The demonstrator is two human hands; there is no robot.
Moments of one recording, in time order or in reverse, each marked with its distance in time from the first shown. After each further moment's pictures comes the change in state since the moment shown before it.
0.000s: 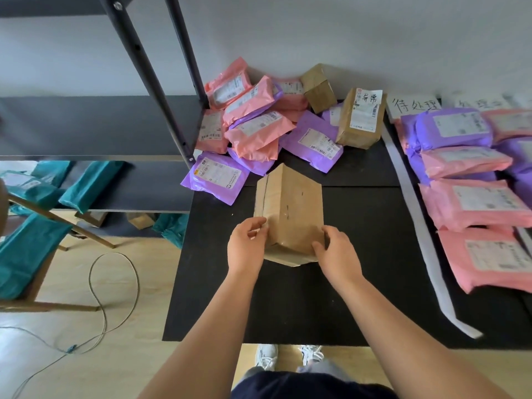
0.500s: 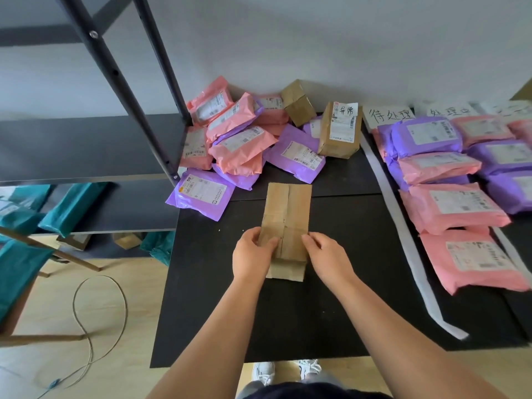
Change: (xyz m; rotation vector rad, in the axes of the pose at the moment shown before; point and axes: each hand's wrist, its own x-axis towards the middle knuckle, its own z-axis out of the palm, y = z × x) left_hand 0.001 0.019 0.029 0.084 -0.094 -0.064; right_hand 0.005 -0.012 -0.024 0.205 -0.079 0.036
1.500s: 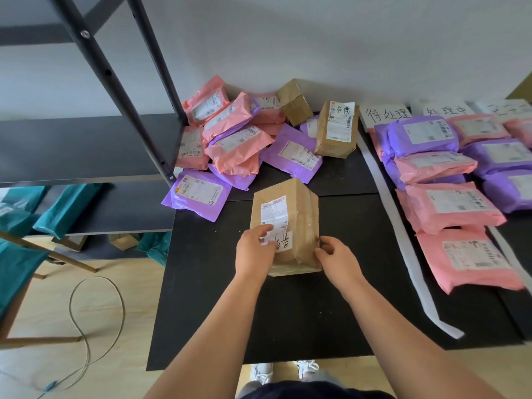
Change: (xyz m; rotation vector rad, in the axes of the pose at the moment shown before) left_hand 0.013 0.003 0.009 0.175 -0.052 0.147; right_hand 0.006 0.023 -0.014 0.066 0.001 0.126
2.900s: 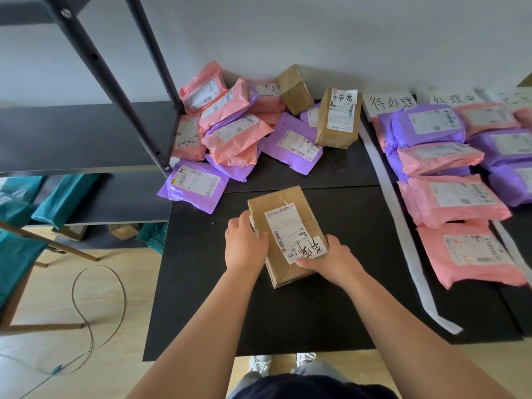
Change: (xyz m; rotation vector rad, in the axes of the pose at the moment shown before) left_hand 0.008 -0.004 0.003 0.262 0.100 -0.006; right_hand 0.013 0.003 -0.002 -0.329 -0.186 0.159
